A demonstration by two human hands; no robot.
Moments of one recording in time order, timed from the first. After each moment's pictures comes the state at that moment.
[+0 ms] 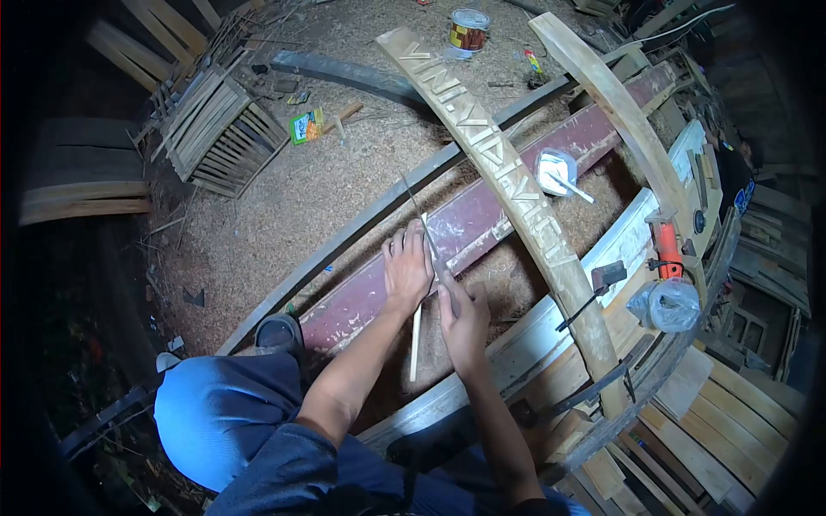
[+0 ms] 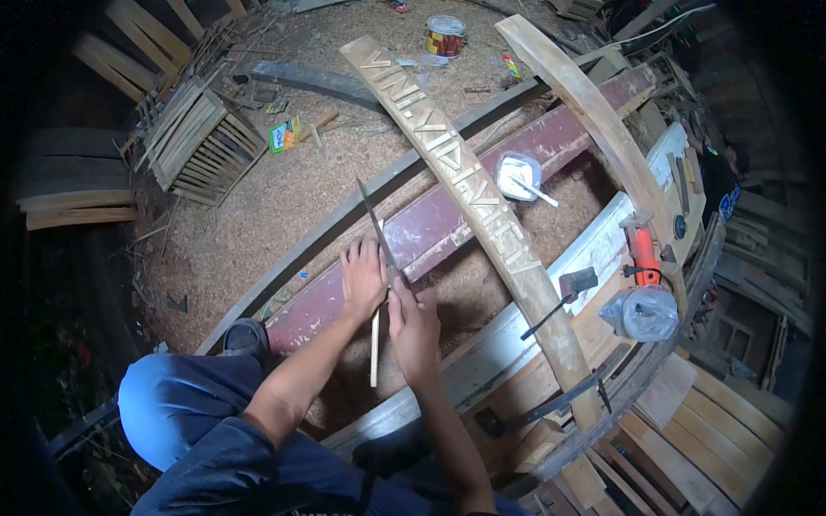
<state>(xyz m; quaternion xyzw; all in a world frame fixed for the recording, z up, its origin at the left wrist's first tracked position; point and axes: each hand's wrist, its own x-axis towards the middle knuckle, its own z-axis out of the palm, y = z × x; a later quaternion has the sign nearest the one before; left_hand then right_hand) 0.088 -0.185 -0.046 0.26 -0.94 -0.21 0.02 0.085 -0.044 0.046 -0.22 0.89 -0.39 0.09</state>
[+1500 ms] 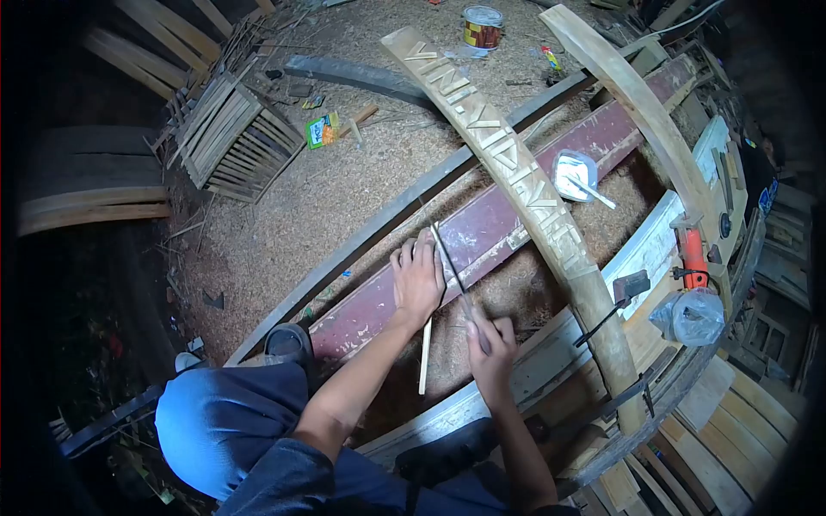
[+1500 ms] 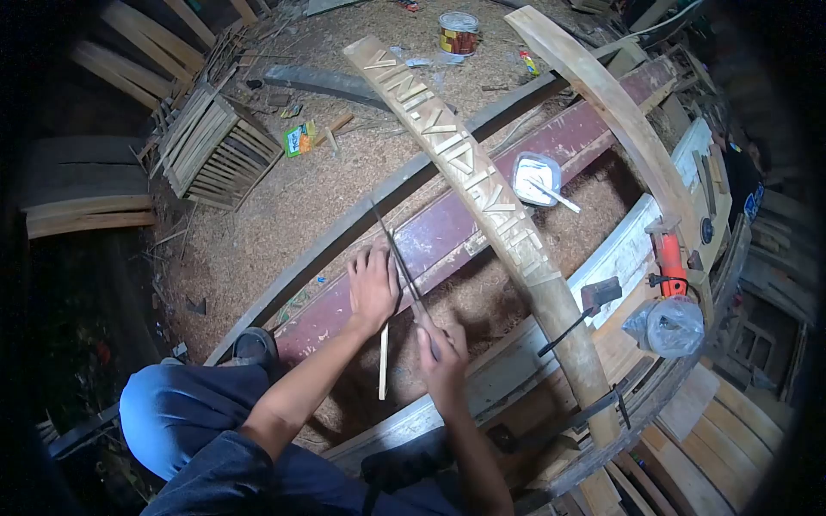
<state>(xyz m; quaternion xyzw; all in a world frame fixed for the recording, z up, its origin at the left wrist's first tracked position) 0.088 -0.182 -0.050 0.25 -0.95 -0.19 0.08 0.091 -0.003 0.032 -0.16 0.86 -0.47 0.14</state>
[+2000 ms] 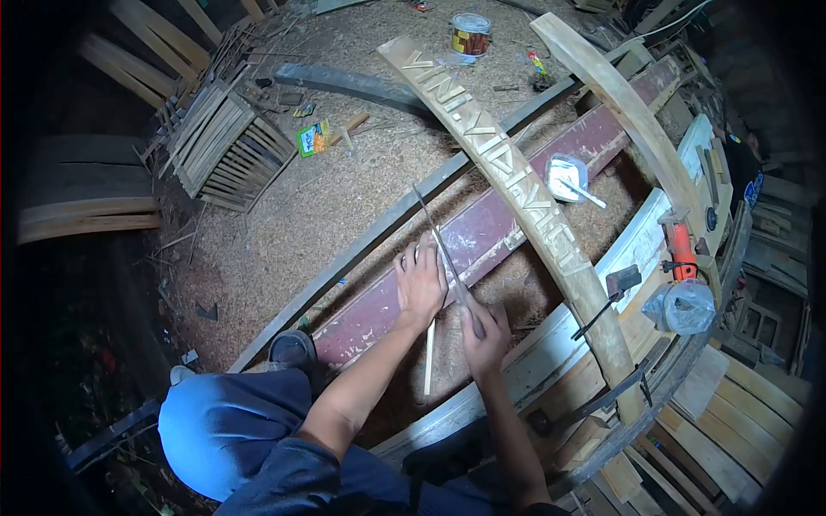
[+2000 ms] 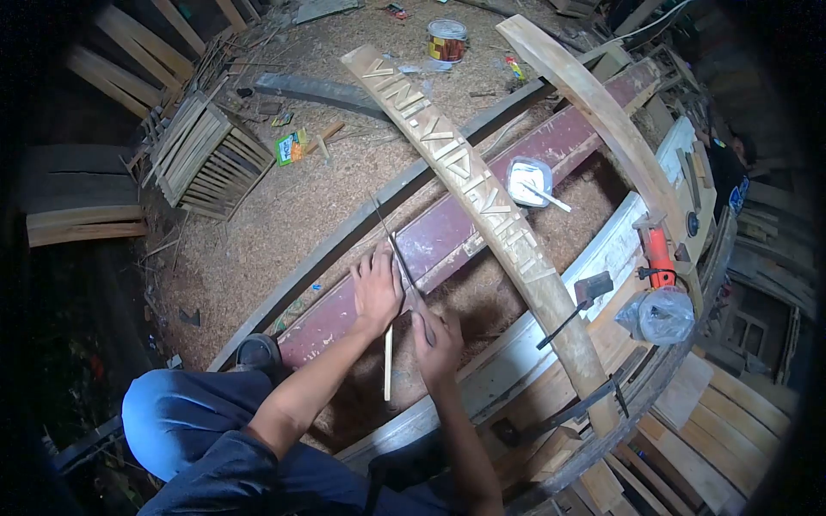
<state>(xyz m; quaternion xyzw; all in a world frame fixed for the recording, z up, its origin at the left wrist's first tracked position) 0.090 -0.181 -0.053 0.26 -0.95 -0.17 0.06 0.089 -0.033 0.015 -0.19 0.84 -0.50 0.00</state>
